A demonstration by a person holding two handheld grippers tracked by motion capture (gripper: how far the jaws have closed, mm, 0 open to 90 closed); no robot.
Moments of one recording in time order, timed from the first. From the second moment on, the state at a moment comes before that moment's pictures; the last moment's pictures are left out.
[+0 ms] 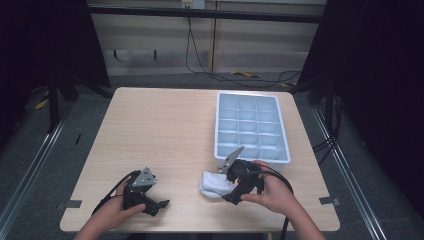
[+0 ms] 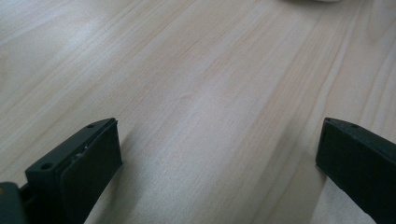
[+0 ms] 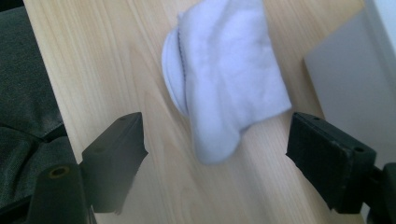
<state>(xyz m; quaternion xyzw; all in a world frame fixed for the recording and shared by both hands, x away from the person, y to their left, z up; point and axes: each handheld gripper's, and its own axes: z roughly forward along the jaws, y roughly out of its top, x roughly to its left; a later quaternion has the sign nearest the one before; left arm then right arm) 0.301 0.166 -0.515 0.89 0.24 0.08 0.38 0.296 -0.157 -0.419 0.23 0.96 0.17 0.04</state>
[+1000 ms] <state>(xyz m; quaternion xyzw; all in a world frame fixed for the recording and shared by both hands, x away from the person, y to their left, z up) 0.301 0.166 -0.515 0.89 0.24 0.08 0.38 0.312 -0.117 -0.444 0.19 0.97 0.14 0.02</state>
